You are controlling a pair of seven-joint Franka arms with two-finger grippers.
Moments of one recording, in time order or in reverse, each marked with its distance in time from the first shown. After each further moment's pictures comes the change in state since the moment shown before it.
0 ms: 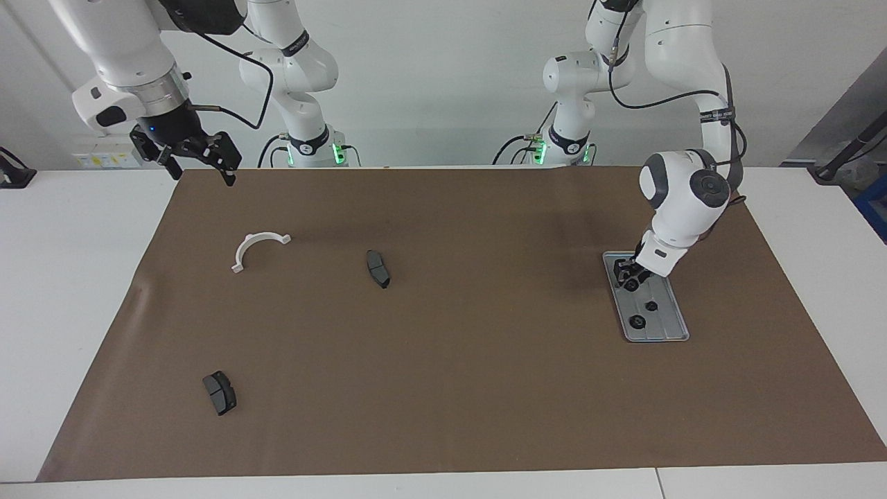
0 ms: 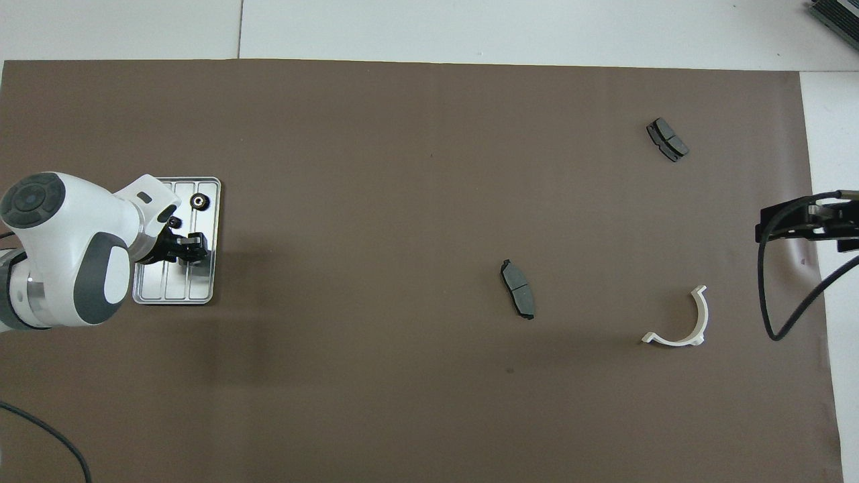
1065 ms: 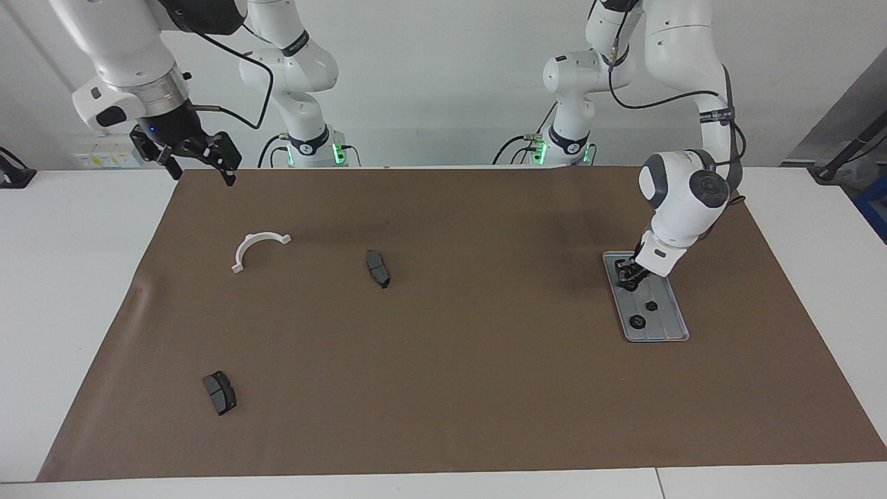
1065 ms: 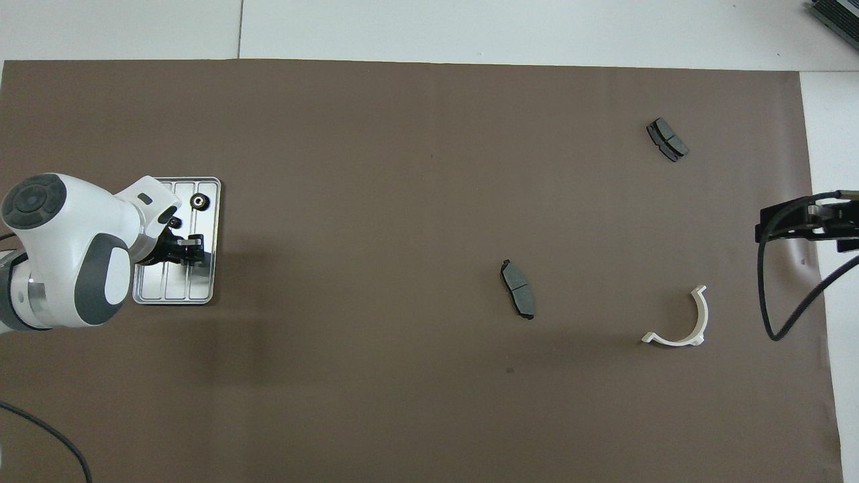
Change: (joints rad) left arm 0.000 0.000 0.000 -0.004 0.000 0.001 -0.001; right arm 0.000 0.000 0.000 0.000 0.000 0.000 0.000
